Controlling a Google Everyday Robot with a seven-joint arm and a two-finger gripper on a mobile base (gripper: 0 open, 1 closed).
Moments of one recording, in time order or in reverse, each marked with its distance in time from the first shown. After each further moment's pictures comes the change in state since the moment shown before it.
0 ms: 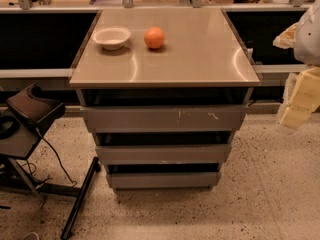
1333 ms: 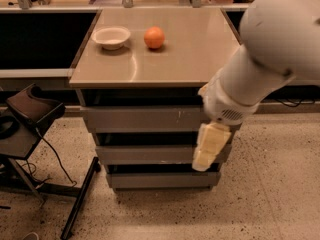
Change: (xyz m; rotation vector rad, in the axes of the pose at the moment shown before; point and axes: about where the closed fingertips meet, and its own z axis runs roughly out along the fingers) arm -0.092 0.056 0.136 -0.126 -0.134 -0.069
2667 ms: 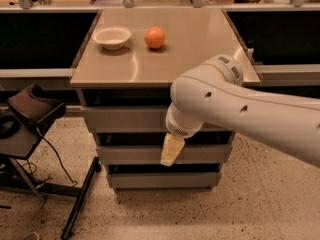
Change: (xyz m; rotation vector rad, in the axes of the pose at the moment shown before) arm -0.021 -0.051 0.132 0.191 0.078 0.046
